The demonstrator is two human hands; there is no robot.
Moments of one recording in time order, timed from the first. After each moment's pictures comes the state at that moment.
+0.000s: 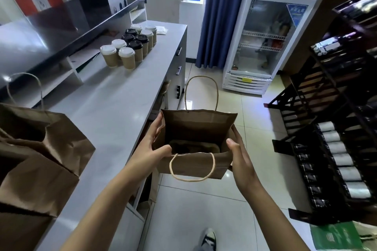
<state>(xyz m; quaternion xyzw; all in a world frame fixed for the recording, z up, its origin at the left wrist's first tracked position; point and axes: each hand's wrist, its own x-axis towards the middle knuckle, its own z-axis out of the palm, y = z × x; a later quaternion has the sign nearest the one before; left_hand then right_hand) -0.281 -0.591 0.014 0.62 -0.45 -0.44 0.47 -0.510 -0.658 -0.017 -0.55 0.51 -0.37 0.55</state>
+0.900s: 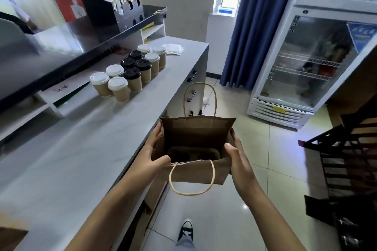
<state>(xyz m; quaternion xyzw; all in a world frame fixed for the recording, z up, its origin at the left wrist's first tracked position) -0.269 -0.904 0.005 0.69 -0.41 -0.37 0.47 -0.469 -1.027 -0.028 -0.59 0.43 -0.32 0.61</state>
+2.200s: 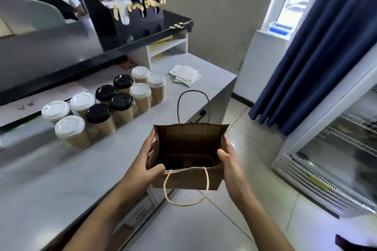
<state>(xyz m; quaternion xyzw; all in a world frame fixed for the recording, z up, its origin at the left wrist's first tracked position) -0.180 -1.290 -0.020 0.74 -0.26 -0.32 0.54 -0.320 -1.485 -0.067 -0.64 0.33 -0.17 0.67</state>
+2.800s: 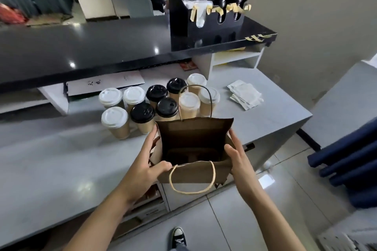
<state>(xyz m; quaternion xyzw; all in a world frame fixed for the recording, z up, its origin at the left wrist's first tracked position) -0.110 -1.309 -0.027 0.76 -0.09 -0.18 0.62 -0.158 -1.552 -0.057 -0.73 0.17 -0.02 0.66</state>
